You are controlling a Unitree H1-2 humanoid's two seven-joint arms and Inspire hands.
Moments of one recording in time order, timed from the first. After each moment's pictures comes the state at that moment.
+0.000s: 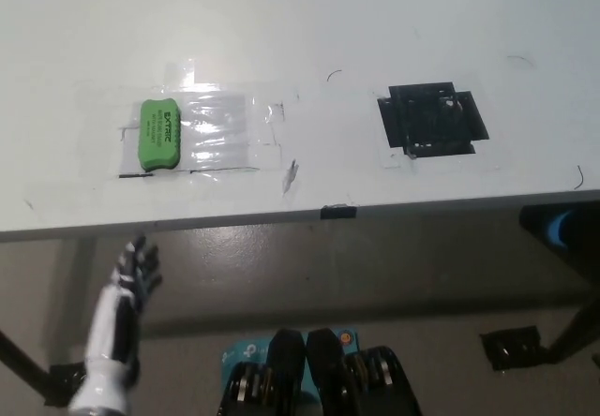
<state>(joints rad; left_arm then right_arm) 0.01 0.06 0.04 -0.28 0.02 0.24 0.03 0.12 -0.12 -0.31 -0.14 -0.04 0.29 -0.11</state>
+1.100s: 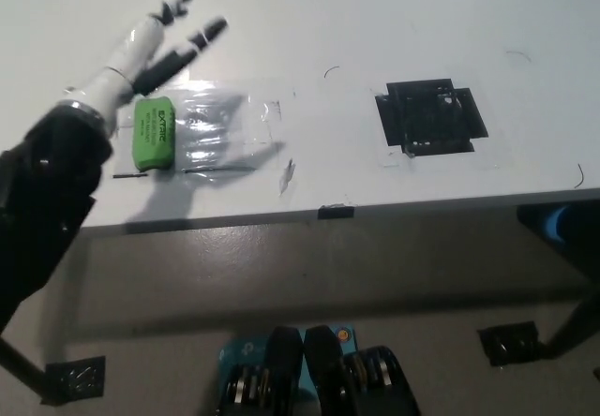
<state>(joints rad) -0.85 0.53 -0.49 0.26 0.24 0.38 -0.07 0.15 -0.12 -0.31 -0.14 -0.04 0.30 -0.11</state>
